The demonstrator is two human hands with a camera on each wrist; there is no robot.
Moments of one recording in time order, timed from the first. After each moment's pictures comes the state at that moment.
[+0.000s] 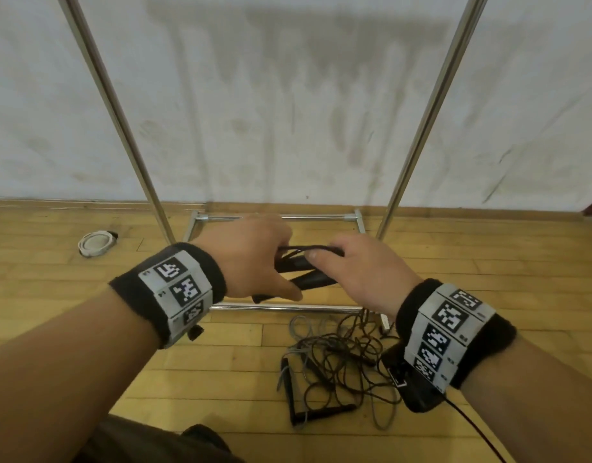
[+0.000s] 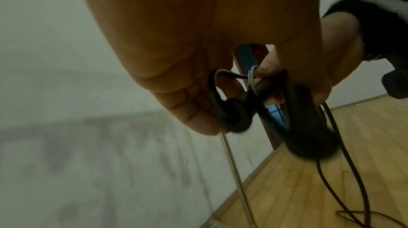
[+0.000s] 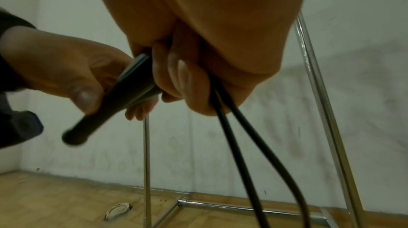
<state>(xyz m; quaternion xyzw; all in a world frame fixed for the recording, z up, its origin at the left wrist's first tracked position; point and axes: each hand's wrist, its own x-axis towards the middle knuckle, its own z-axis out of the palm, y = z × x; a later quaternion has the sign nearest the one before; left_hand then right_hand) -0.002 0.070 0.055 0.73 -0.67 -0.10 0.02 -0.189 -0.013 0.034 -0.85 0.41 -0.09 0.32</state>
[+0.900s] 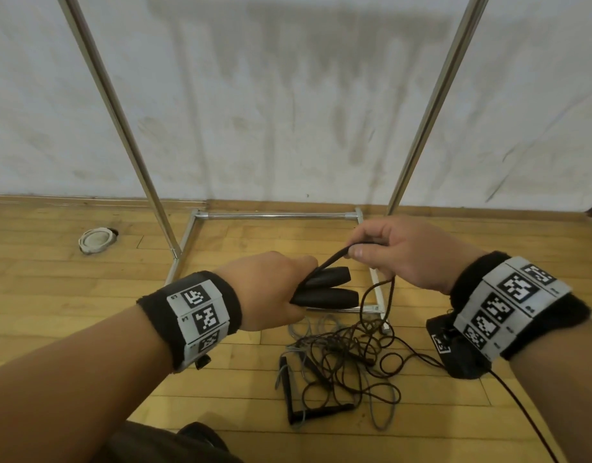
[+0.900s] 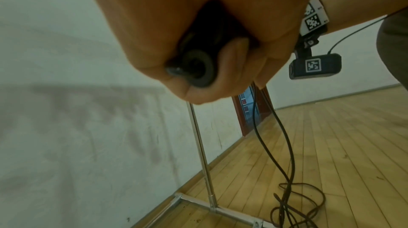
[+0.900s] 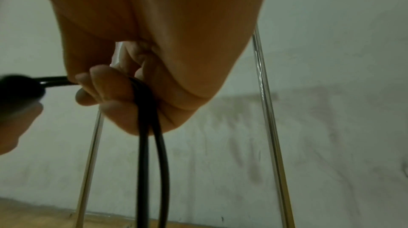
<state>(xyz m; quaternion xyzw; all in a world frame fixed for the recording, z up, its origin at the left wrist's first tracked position) -0.027 0.077 0.019 0.67 -0.72 -0.17 0.03 -0.233 -0.055 0.058 -0.88 0.29 -0.05 0.36</state>
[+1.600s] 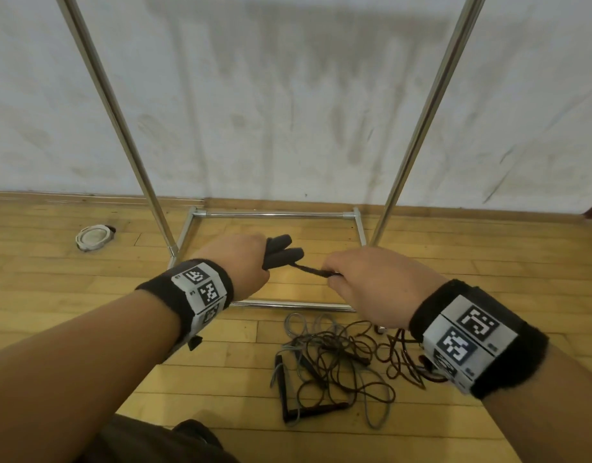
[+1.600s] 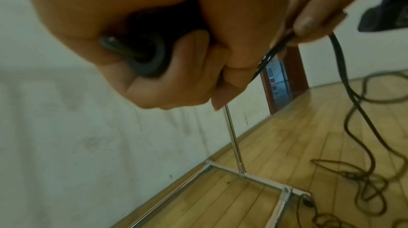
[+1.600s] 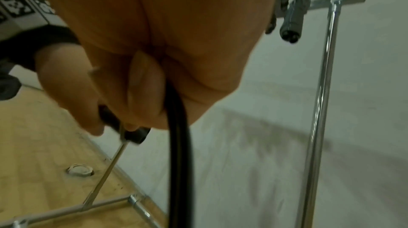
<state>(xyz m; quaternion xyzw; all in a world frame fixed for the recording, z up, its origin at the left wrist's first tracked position) 0.004 0.052 -0.003 0.82 -0.56 -0.11 -0.01 -0.214 -0.011 0.049 -0.95 0.29 0.08 0.12</state>
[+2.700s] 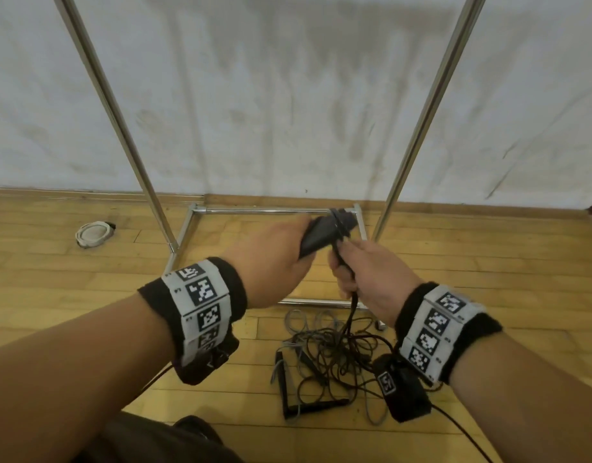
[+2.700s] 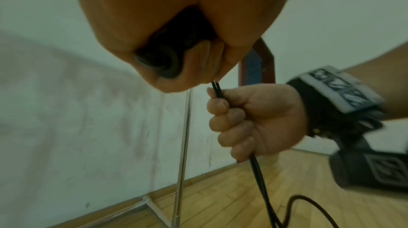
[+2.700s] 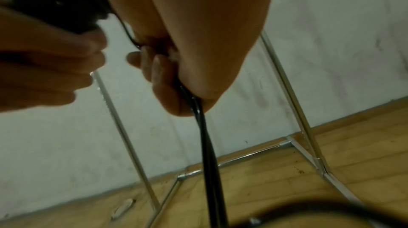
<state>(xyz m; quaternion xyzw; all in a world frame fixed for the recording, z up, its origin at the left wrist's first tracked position) -0.041 0.066 0.033 0.71 -0.65 -0.16 0.22 -0.209 -0.027 0.001 -0.62 0.37 -0.17 0.67</state>
